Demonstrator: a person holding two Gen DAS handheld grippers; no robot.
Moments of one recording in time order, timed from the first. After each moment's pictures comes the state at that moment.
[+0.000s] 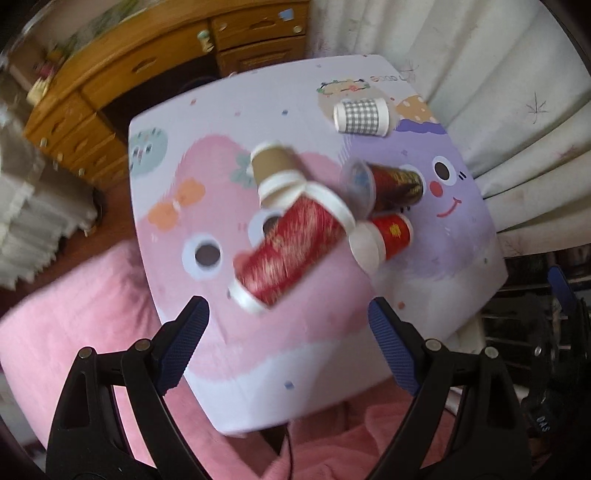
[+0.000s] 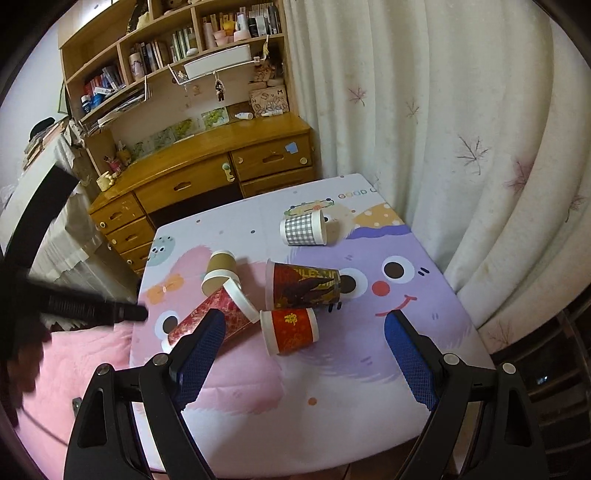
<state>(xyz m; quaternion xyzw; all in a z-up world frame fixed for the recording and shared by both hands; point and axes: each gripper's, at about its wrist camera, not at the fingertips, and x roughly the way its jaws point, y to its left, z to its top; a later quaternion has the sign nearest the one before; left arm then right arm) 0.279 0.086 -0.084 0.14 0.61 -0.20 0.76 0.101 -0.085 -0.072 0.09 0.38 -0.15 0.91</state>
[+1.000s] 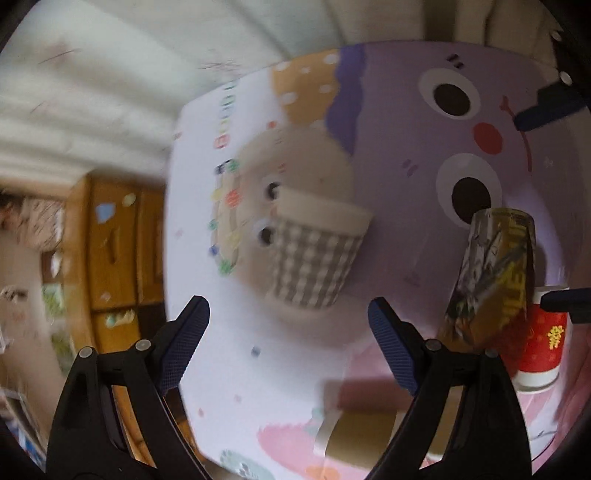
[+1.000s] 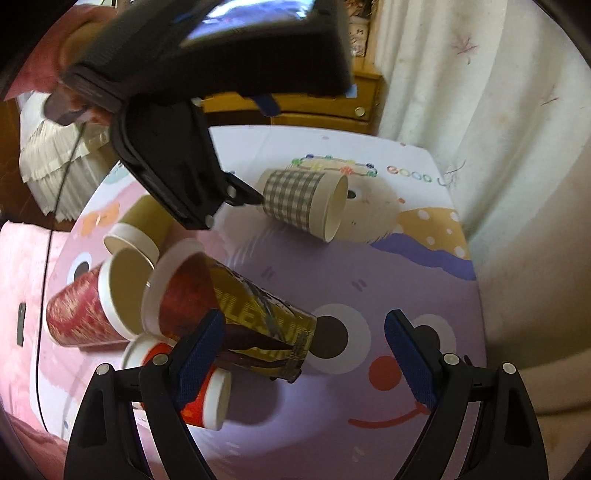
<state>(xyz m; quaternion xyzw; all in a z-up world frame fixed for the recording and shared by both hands) 0.416 -0.192 -0.232 0.59 0.34 -0.44 0.58 0.318 -0.199 -0.256 -0.03 0.50 -0.02 0.87</state>
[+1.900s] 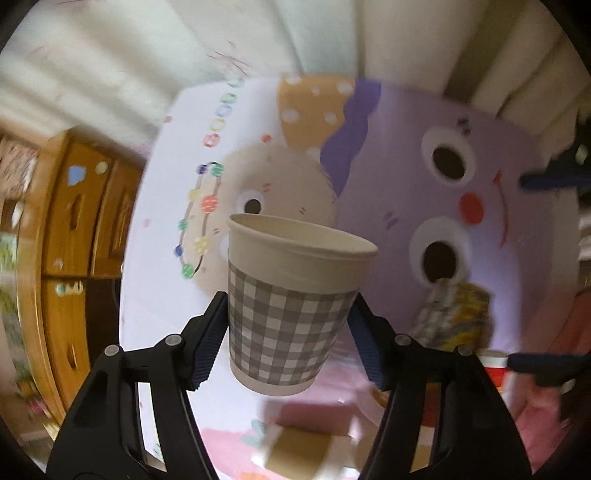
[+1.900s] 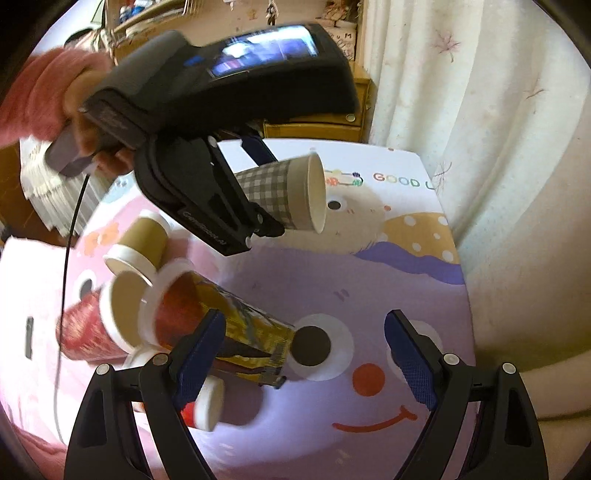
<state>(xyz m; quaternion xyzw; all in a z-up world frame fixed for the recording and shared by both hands) 0.430 -0.210 -0.214 0.48 0.44 -0.44 0.62 0.307 -0.210 -0.222 0.00 0.48 -0.03 0.88</state>
